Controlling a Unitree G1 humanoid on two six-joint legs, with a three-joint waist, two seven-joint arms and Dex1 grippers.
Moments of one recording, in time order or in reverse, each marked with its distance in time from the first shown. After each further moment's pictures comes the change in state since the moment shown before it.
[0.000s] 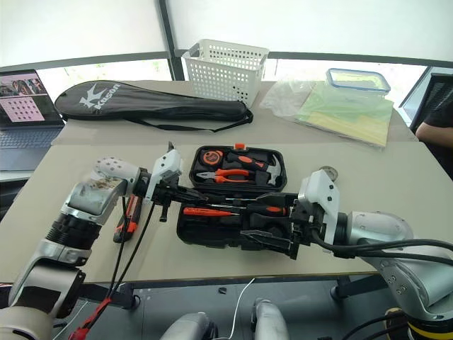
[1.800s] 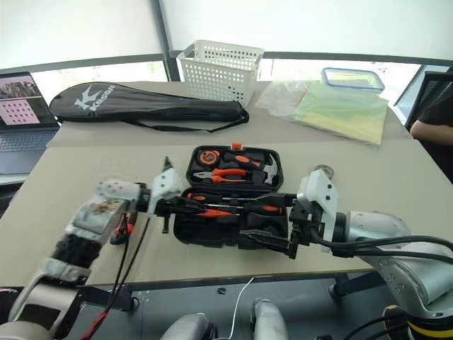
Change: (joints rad) left arm 0.244 0.093 0.187 -0.211 -0.072 -0.028 0.141; right arm -0.053 0.003 0.053 0.036 0.011 0.000 -0.002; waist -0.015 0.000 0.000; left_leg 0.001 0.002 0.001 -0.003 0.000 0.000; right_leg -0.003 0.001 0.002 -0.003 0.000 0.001
